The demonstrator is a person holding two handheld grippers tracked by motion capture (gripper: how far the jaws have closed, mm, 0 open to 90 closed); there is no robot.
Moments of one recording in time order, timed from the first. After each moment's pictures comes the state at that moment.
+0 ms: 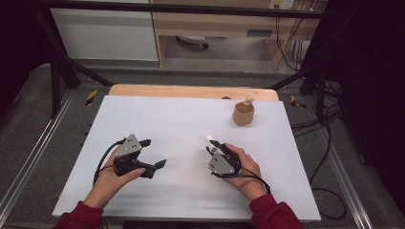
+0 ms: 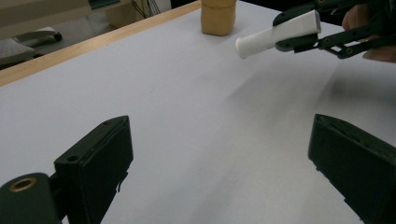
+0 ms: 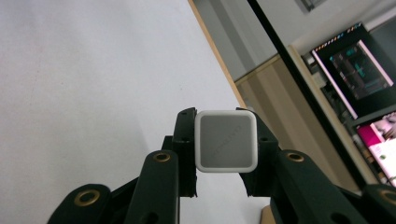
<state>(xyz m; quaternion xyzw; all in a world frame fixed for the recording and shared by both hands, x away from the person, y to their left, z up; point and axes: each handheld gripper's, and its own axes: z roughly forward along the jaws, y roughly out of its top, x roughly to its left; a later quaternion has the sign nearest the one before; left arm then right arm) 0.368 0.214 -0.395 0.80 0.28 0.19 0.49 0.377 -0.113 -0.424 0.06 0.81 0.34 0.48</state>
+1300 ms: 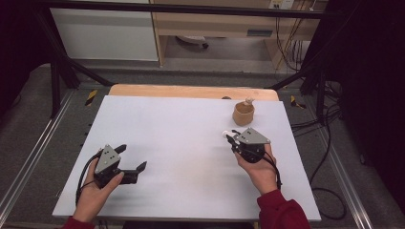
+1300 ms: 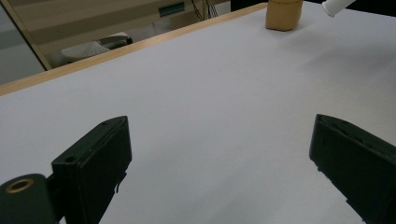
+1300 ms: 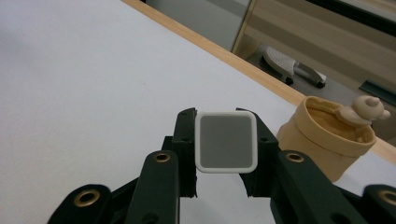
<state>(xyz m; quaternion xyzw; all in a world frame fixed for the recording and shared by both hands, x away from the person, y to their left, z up) 0.341 0.258 -0.409 0.76 0.34 0.28 0.48 0.402 -0.172 -0.388 0.32 0.77 0.43 0.34</state>
